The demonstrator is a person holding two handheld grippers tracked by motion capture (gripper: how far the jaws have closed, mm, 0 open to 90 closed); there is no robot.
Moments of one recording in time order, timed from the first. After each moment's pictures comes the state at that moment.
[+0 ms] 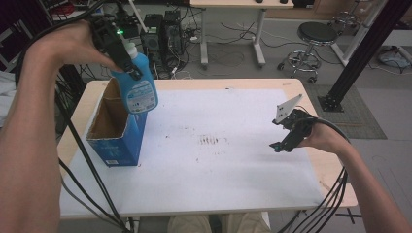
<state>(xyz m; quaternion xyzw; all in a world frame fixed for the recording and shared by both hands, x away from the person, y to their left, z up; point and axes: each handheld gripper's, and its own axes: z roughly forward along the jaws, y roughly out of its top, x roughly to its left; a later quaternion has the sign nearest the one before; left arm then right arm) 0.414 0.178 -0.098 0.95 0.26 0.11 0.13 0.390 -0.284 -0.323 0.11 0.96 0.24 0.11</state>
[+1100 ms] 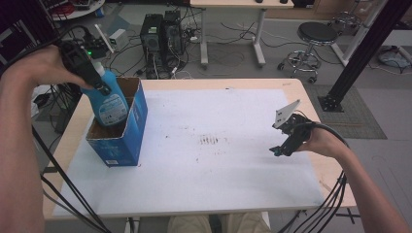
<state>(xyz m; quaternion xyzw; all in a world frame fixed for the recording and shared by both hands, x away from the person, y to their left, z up) 0.422 0.249 -0.157 0.94 0.32 0.10 0.09 0.386 -0.284 -0.337 0.11 0.96 0.23 0.11</state>
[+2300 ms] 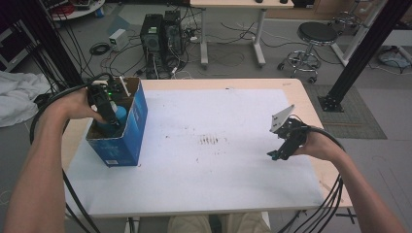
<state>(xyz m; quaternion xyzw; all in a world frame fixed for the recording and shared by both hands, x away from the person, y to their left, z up) 0.430 0.246 -0.273 0.96 0.28 0.06 0.03 0.383 -0.278 -0.352 0.11 0.96 0.22 0.10</state>
